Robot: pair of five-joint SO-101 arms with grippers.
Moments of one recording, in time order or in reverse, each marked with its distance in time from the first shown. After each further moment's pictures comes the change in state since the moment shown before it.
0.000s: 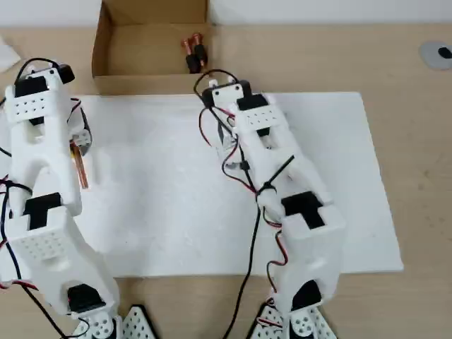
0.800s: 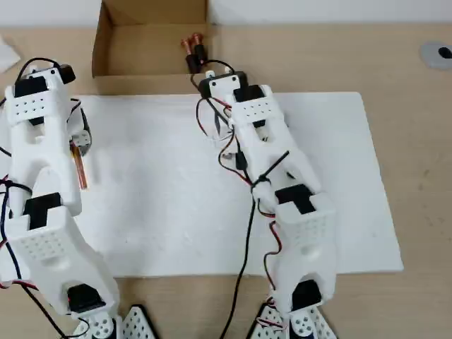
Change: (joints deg) left arm 0.0 0.0 0.0 0.0 -1.5; right arm 0.0 7.3 -10.2 3.7 0.1
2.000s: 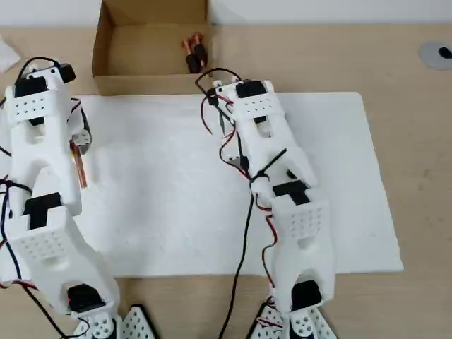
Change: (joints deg) left arm 0.0 0.0 0.2 -0.9 -0.1; right arm -0.1 5.4 -7.5 9.6 -0.1
